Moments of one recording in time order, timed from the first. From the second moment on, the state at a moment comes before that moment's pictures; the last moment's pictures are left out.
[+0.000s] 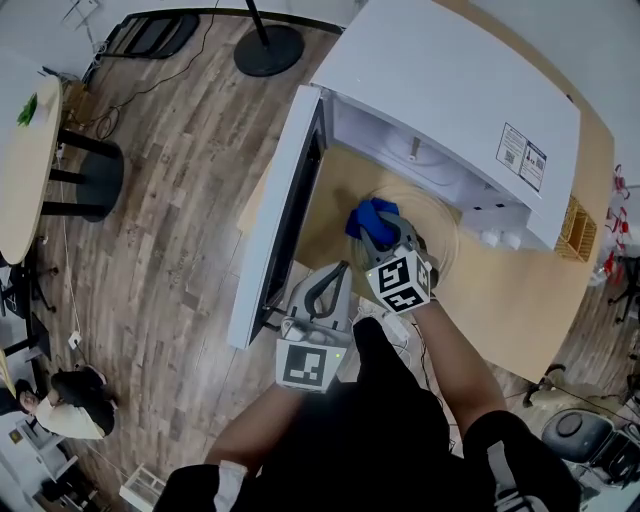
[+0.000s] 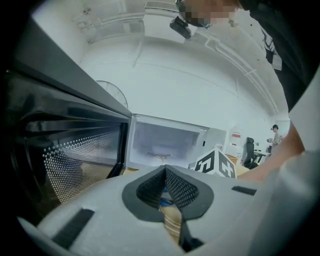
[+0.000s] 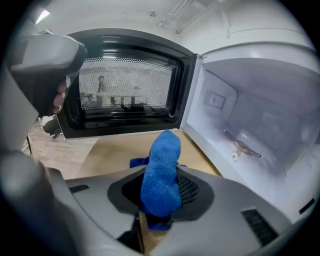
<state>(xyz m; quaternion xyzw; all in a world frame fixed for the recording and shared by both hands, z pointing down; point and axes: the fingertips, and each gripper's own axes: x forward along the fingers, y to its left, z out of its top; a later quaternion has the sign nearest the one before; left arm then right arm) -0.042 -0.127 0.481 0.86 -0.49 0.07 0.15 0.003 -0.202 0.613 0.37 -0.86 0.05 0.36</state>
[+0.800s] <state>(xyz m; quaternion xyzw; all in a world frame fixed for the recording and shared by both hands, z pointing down) -0.031 -0.123 0.488 0.86 -0.47 0.09 0.15 0.116 -0.235 0.615 0.46 -0.80 0.07 0.37</state>
